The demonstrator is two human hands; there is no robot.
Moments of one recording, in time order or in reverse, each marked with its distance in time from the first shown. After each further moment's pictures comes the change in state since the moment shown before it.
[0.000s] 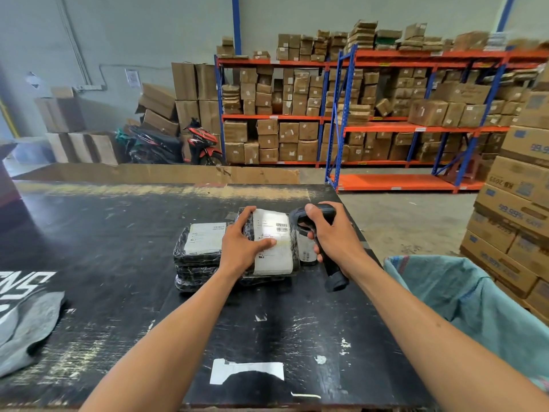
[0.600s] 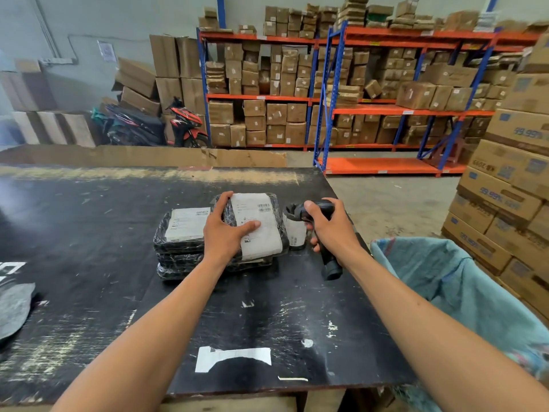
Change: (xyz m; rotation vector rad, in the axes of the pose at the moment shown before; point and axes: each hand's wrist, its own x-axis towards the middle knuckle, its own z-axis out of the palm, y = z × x) left_hand 0.001 -0.012 0.007 -0.150 0.100 -0.039; right_hand 0.020 0.045 -0.016 -0.070 0.105 0.086
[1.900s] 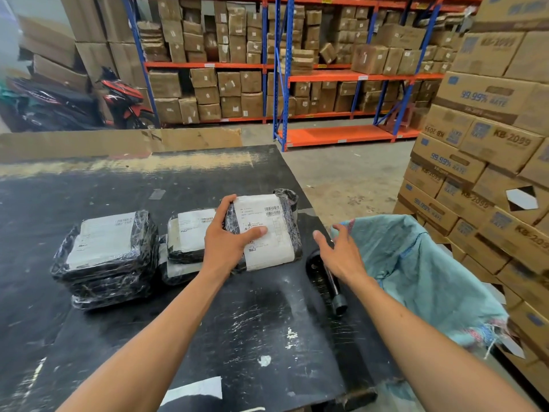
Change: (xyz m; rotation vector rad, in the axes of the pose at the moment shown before) left_hand -0.002 -0.011 0.132 -0.193 -0.256 -0.073; right_hand 0.045 0.134 -0.108 -0.523 0.118 0.206
